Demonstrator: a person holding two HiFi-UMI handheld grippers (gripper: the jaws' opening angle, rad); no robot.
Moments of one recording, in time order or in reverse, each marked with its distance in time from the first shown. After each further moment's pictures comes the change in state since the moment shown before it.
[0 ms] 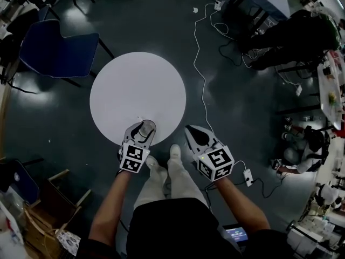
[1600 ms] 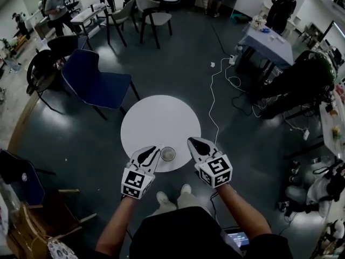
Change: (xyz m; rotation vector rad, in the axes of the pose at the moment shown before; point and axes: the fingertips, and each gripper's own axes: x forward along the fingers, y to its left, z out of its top) left arm -0.217 -0.021 0.115 -0.026 -0.363 0.114; right arm -0.045 0.117 0.100 -0.240 -0.165 0.105
